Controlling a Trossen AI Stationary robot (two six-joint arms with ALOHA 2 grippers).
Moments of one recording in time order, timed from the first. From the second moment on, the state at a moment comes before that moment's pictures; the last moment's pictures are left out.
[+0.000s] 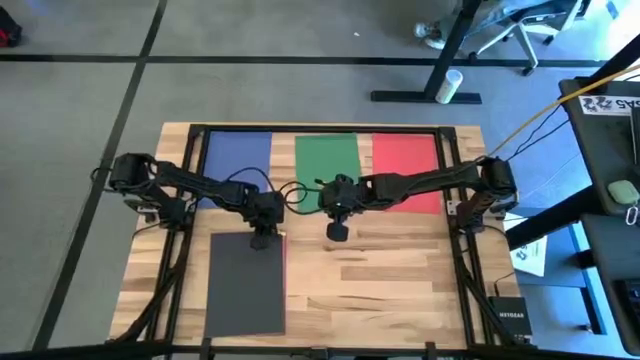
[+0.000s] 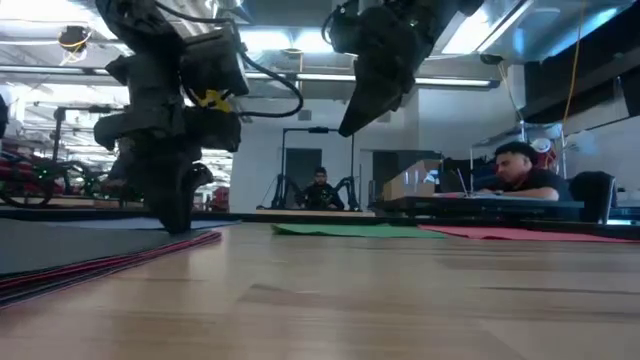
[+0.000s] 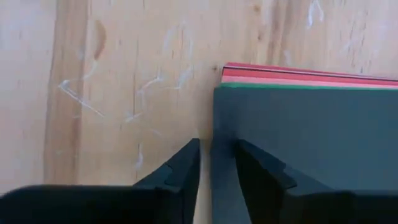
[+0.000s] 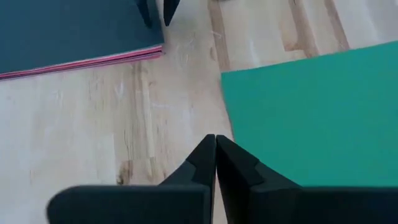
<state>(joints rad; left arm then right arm) 0.02 1.57 0.72 -0.40 0.13 -0.08 0.04 1.73 1.29 -0.52 0.10 0.14</state>
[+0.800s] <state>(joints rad) 0.00 1.54 0.85 -0.40 0.24 -0.19 0.06 1.72 1.29 -0.62 0.10 0.13</state>
